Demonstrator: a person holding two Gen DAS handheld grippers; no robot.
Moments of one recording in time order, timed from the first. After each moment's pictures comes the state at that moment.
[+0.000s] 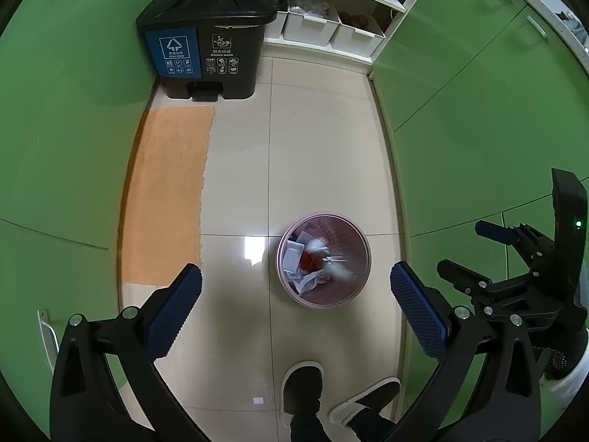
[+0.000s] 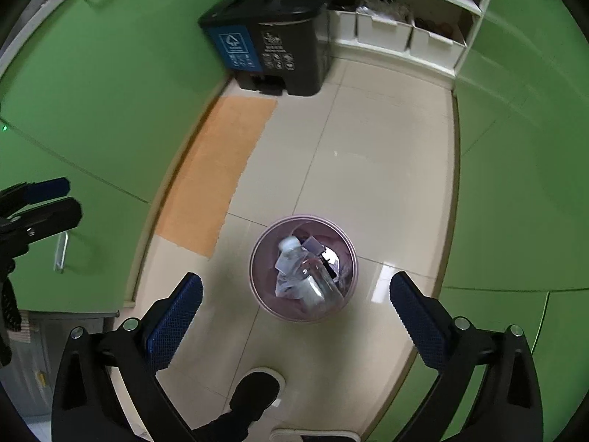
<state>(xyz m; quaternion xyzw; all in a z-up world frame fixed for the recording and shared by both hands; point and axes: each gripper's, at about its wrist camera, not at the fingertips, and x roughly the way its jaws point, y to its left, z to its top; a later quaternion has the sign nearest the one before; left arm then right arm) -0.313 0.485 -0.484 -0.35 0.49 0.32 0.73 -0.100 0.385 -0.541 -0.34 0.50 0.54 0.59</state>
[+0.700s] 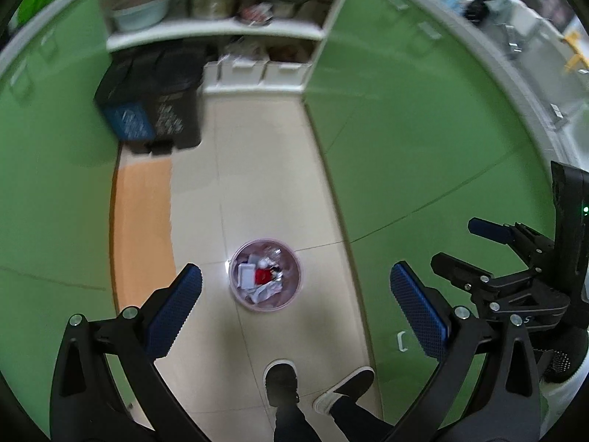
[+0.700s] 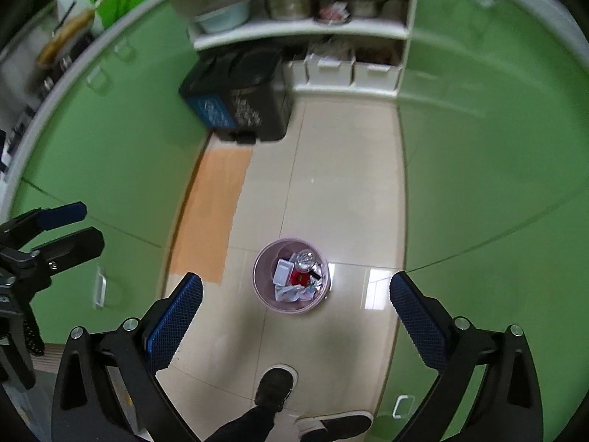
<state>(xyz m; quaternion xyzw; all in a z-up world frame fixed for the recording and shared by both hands) -0.249 0.416 -0.300 -0.29 0.47 0.25 0.79 -0.065 0.294 -0.328 -0.25 0.49 0.50 0.67</state>
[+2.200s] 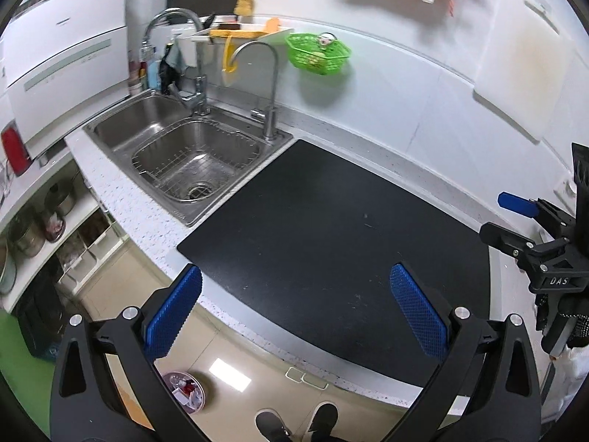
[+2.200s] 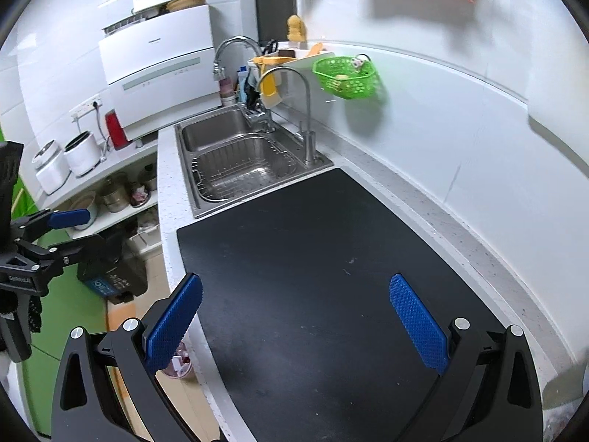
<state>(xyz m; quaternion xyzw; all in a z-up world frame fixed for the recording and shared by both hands) 0.005 0.067 0.013 -0.05 0.41 -0.05 0.91 0.066 -0.160 -0.003 -0.07 0.37 0.24 0.90</state>
